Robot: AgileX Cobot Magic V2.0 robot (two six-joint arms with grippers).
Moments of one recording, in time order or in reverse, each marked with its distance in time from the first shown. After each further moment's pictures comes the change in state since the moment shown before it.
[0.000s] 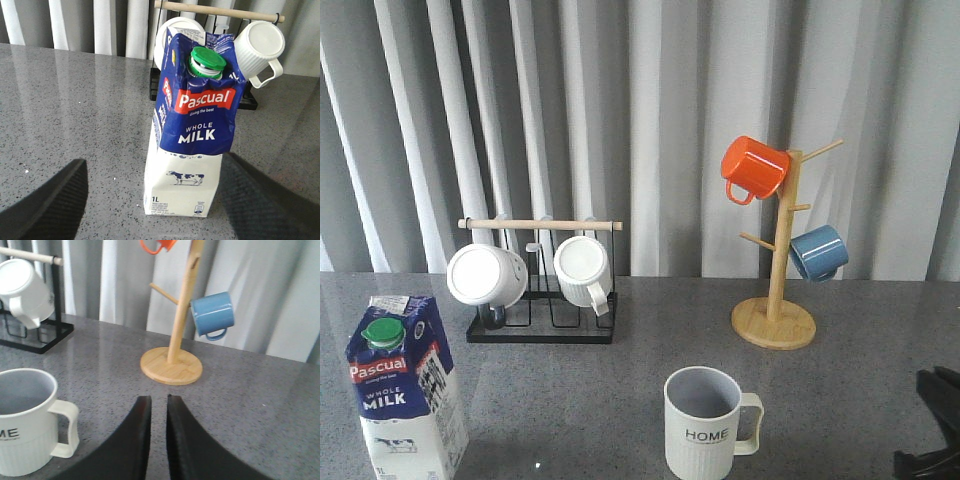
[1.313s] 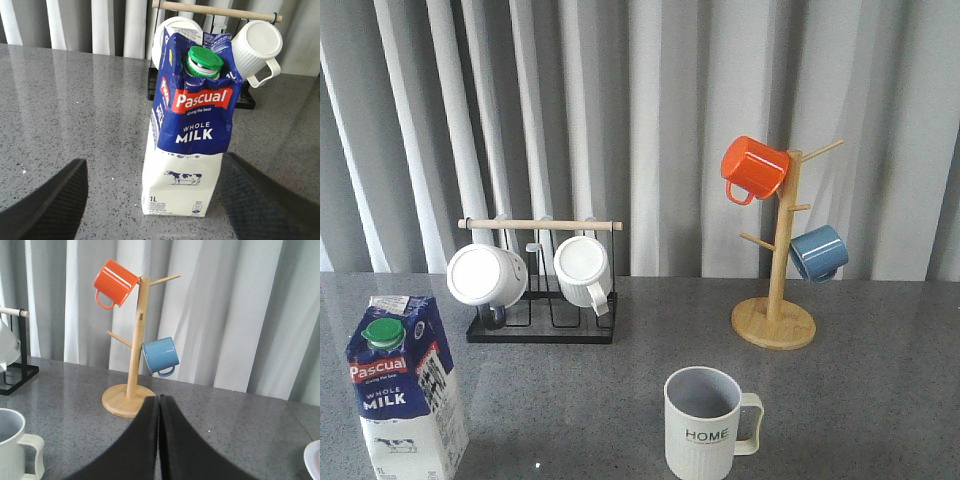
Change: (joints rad) left arm -0.006 0.000 0.000 0.000 0.000 0.000; right arm -0.118 -0.285 0.002 -0.318 0.132 0.285
